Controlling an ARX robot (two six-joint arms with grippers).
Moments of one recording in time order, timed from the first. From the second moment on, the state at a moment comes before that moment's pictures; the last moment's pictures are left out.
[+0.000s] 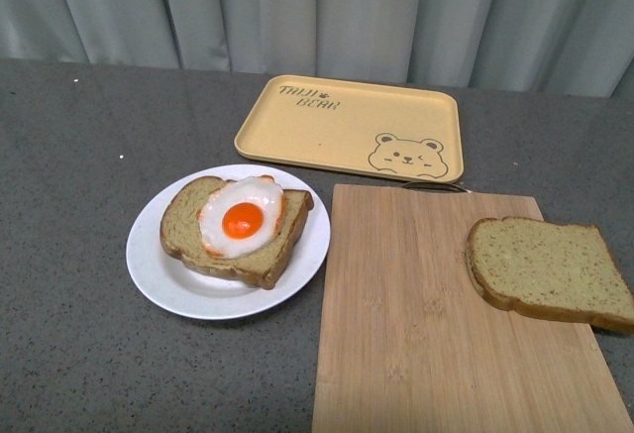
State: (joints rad) left arm 0.00 0.00 0.02 0.00 0.00 -0.01; right arm 0.00 0.00 0.00 0.00 0.00 0.00
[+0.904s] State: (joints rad) left arm 0.00 0.00 0.02 0.00 0.00 -0.01; right arm -0.27 1.34 0.35 0.38 -0.24 -0.02
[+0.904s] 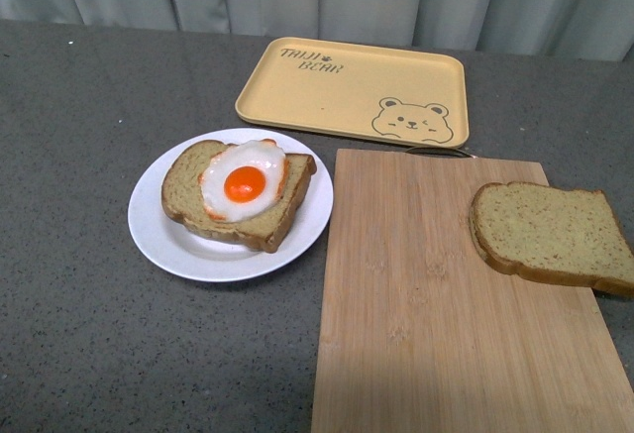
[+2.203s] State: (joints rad) left arm 0.00 0.00 0.02 0.00 0.00 -0.01; right arm -0.29 1.99 0.83 0.10 -0.72 0.16
